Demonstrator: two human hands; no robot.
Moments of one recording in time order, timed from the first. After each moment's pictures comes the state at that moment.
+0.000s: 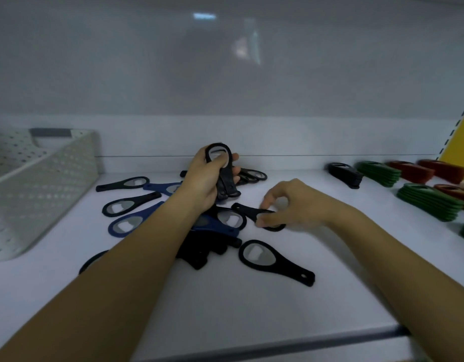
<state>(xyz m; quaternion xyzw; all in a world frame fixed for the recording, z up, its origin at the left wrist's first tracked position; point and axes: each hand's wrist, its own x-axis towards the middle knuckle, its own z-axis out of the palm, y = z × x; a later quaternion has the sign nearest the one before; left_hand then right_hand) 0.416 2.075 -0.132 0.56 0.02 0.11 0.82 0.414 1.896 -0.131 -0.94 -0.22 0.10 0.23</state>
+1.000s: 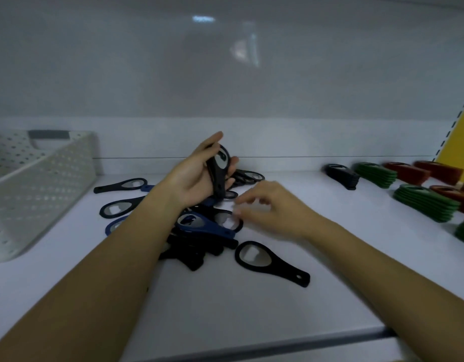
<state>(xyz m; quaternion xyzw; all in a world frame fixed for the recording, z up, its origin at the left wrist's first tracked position) 0.409 2.096 -0.117 0.51 -0.04 -0.06 0.86 0.401 1.920 -0.146 -0.87 -0.37 -0.08 0.31</state>
